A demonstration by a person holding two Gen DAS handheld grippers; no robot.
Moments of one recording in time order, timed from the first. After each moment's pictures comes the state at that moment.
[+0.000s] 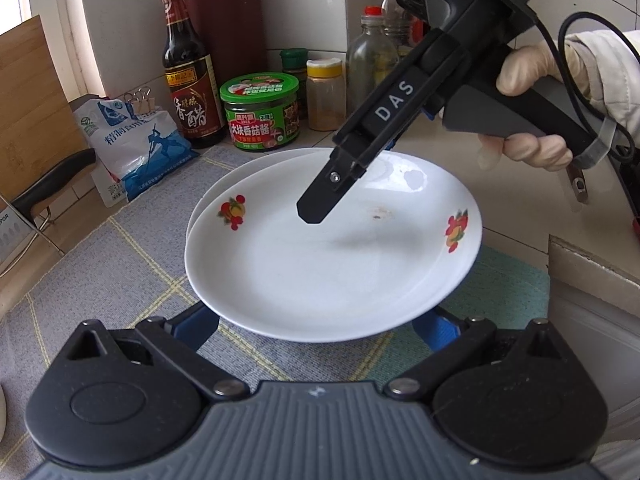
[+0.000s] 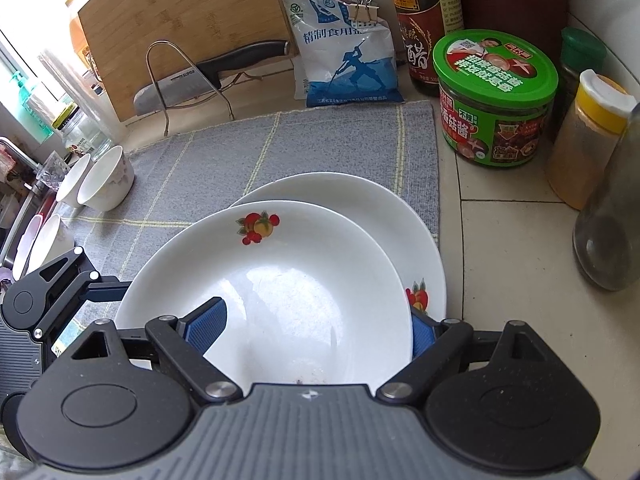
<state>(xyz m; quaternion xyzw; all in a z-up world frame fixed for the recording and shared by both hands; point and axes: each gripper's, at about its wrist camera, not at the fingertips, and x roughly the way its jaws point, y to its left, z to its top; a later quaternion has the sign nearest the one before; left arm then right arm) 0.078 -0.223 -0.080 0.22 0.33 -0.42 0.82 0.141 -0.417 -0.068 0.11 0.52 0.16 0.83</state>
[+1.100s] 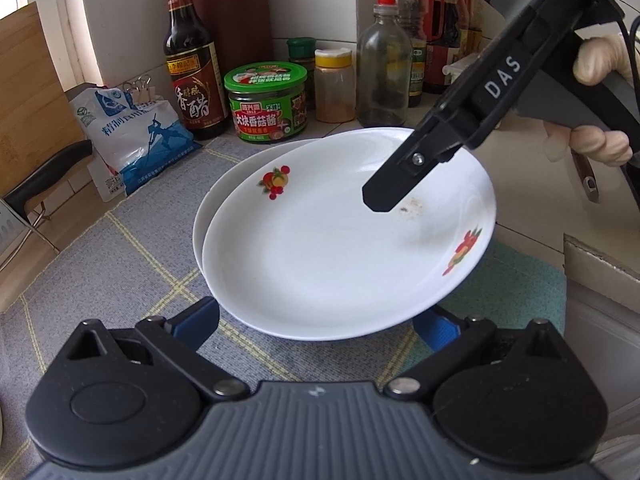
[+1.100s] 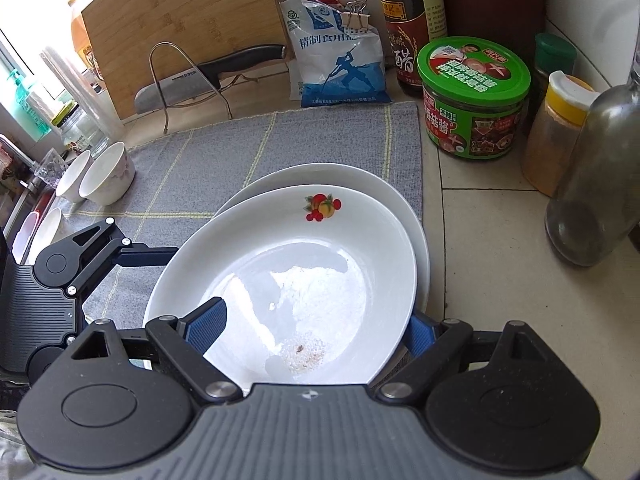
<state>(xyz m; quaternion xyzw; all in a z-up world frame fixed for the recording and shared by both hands) 0.096 -0.226 -0.089 0.22 0.34 -0.42 0.81 0.113 -0.417 -0.051 0.09 0.52 0.14 0.84</state>
